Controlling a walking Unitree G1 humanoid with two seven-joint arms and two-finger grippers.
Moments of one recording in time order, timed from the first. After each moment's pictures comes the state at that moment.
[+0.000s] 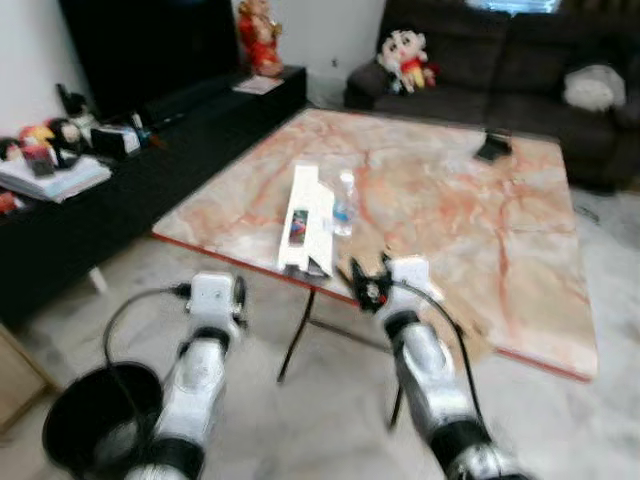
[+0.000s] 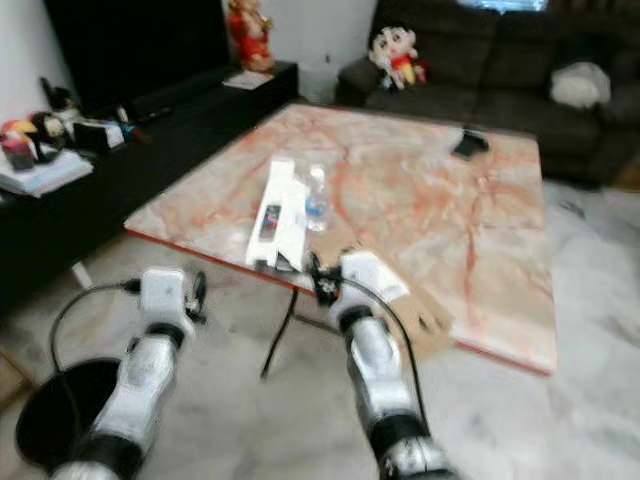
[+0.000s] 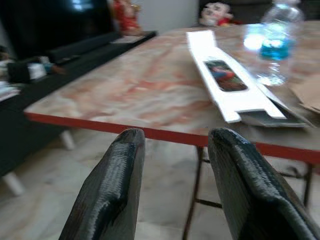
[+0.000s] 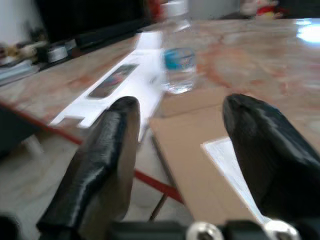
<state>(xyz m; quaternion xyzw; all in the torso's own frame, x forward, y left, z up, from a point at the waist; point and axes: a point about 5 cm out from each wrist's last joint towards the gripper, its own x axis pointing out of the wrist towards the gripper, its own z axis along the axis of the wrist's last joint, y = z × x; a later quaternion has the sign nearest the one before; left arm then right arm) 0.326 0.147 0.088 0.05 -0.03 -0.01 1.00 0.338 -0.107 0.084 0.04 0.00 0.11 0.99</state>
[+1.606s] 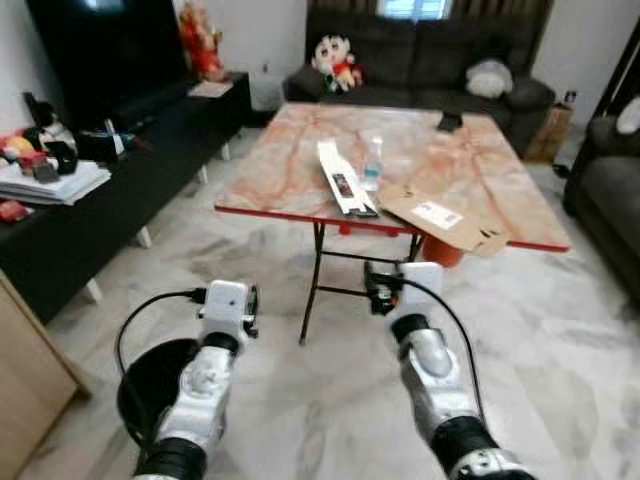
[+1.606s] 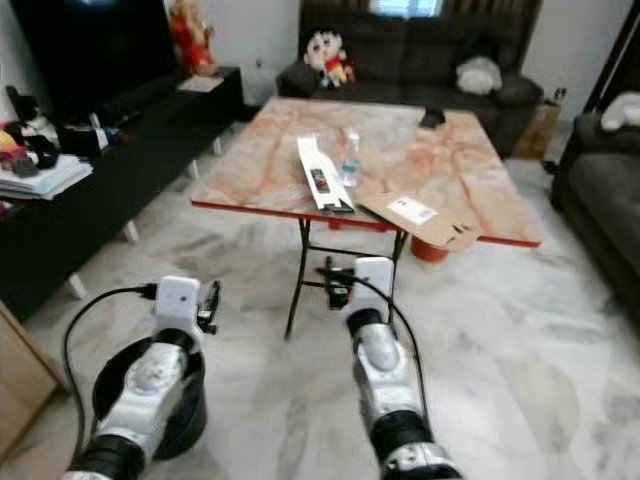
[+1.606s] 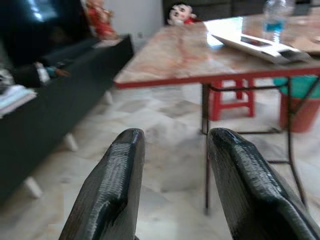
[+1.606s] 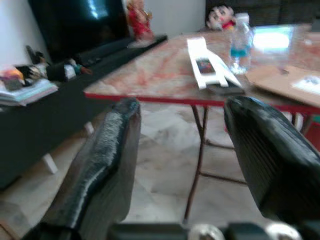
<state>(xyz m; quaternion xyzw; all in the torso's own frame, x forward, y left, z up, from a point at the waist) 0.327 0.158 0.090 0.07 -0.03 -0.01 1.00 0.345 -0.096 0.097 0.06 -0.02 0.11 0.99</state>
